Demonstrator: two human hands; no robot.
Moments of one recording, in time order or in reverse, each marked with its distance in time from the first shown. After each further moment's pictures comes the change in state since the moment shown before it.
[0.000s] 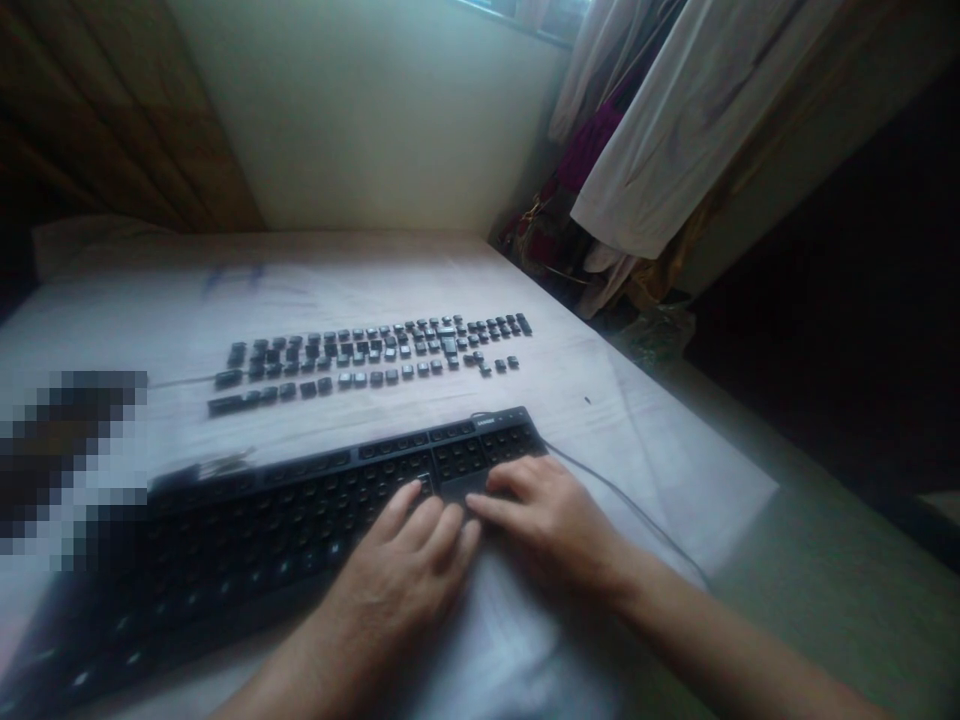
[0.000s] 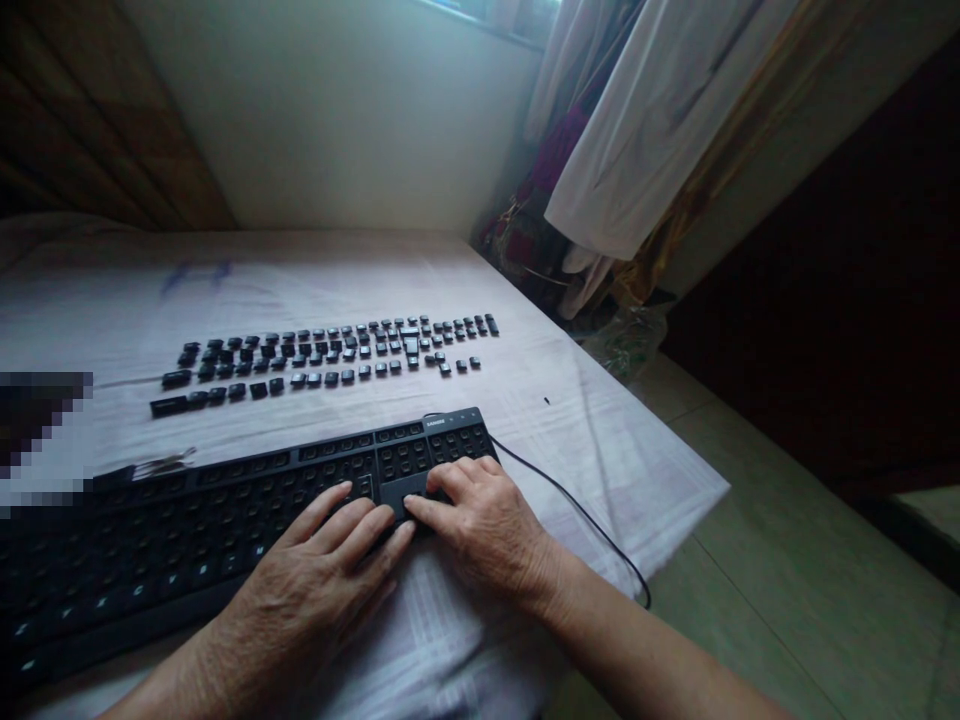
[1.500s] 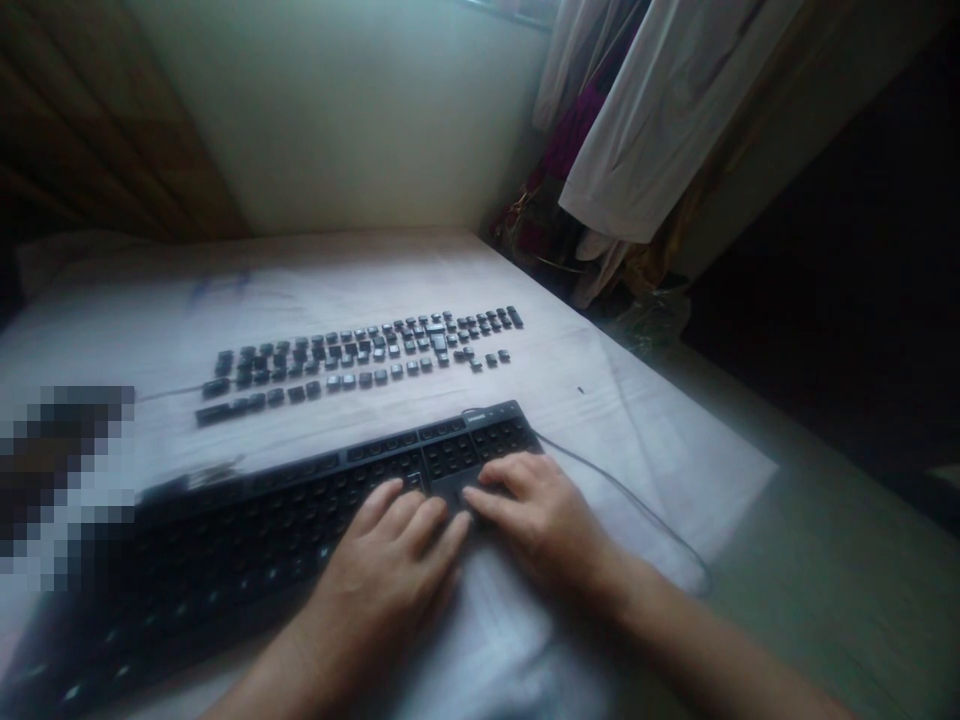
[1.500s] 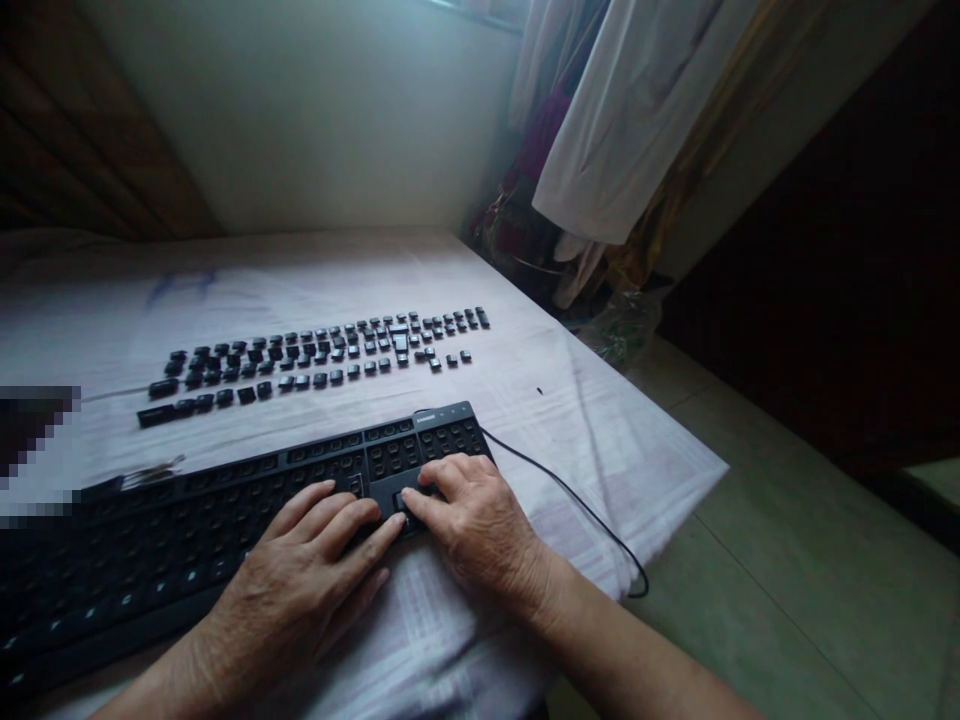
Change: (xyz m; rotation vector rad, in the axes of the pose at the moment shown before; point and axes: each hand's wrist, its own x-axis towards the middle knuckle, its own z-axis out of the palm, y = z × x) left_hand 0.000 -0.003 0.000 -0.061 0.002 -0.093; right_hand -0.009 -0.003 0.008 0.051 0.089 0.077
